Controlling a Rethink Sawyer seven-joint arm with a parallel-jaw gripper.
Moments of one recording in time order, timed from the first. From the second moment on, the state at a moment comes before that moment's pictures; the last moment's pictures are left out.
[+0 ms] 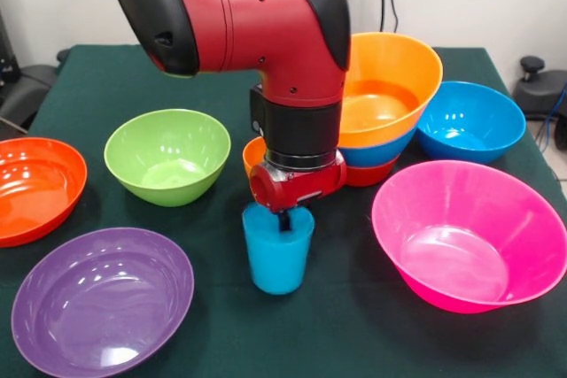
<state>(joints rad) -0.54 -0.37 0.57 1.37 -0.94 0.52 1.58</state>
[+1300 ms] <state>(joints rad) -0.61 -0.75 0.63 1.64 -0.74 0.64 1.58</state>
